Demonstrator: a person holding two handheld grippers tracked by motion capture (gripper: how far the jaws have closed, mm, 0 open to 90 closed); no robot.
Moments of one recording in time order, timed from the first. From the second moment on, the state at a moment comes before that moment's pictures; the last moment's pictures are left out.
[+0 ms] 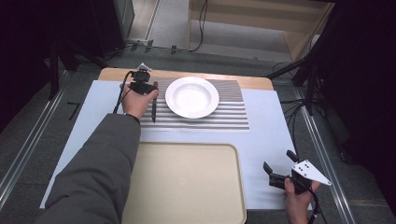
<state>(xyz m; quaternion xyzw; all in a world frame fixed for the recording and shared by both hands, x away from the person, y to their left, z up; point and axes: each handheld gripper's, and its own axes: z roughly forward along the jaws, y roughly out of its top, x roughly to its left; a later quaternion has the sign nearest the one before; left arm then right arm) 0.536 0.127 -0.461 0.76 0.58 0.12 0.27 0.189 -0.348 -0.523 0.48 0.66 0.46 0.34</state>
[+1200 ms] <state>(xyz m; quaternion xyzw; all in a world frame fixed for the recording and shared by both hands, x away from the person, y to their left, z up) 0.534 0.125 -0.474 0.76 0.58 0.15 0.24 0.189 -0.346 -0.524 0.48 0.67 0.46 0.34</state>
